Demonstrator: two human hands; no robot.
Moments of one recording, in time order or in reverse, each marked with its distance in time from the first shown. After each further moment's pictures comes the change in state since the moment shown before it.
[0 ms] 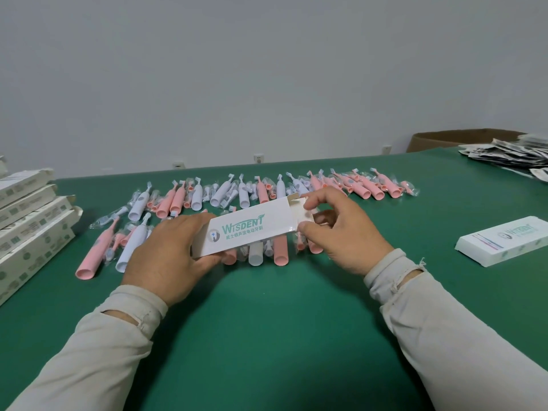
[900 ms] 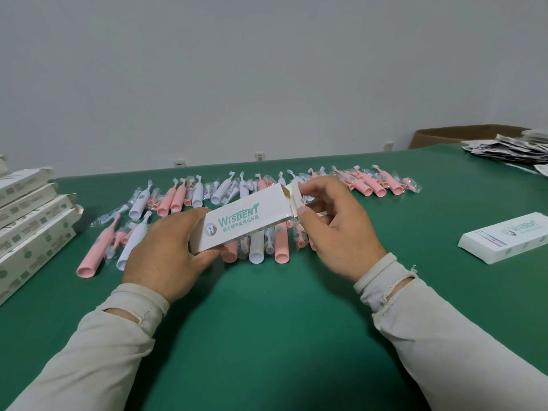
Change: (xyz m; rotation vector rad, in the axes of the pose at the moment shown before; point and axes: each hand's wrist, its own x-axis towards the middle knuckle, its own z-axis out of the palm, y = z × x) left_hand 0.000 0.001 0.001 -0.036 0.060 -0.029; right_hand -0.007 -0.007 0.015 -0.075 0.149 -0.174
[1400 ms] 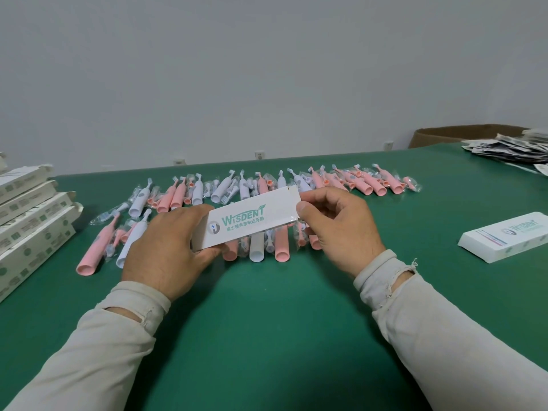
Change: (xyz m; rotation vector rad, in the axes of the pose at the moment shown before) left_hand -0.002 0.007 -0.004 0.062 0.025 0.015; right_hand 0.004 0.005 0.004 0.124 0.095 0.180
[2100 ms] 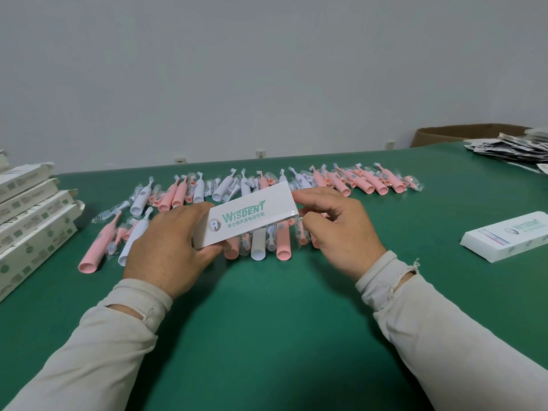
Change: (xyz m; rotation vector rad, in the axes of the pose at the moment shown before) left_hand 0.001 0.000 0.000 0.013 -0.010 -0.005; right_hand -0.008 -0.013 0.001 -0.101 -0.130 -0.126
